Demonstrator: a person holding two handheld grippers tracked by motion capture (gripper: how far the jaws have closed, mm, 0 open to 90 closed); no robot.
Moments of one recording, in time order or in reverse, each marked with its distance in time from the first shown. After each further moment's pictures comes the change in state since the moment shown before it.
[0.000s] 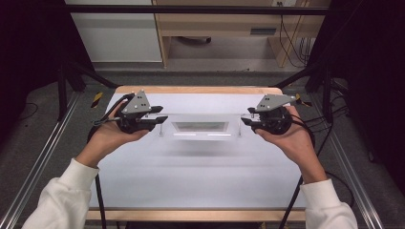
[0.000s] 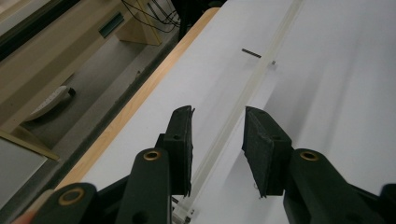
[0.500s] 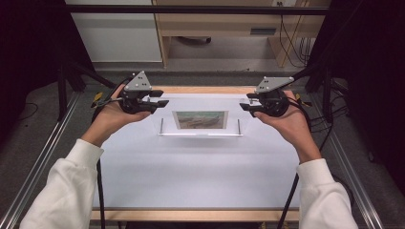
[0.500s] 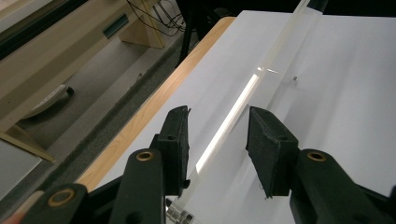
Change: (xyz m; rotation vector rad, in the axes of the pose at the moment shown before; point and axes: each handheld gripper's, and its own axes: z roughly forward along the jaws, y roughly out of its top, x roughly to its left) left arm 0.042 0.010 0.019 -0.019 -0.008 -0.048; right arm -0.038 0.016 0.022 -0.018 0.019 0.036
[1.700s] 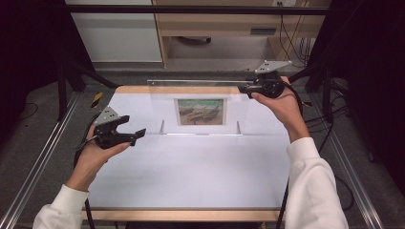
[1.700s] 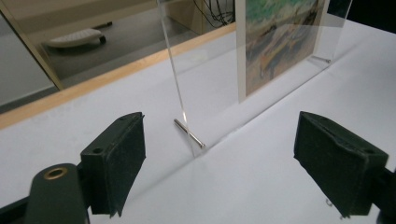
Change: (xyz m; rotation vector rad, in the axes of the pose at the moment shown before) left arm -0.033 -0.117 -0.033 -0.036 0.163 -0.360; right arm -0.053 0.004 0.043 -0.097 0.000 0.109
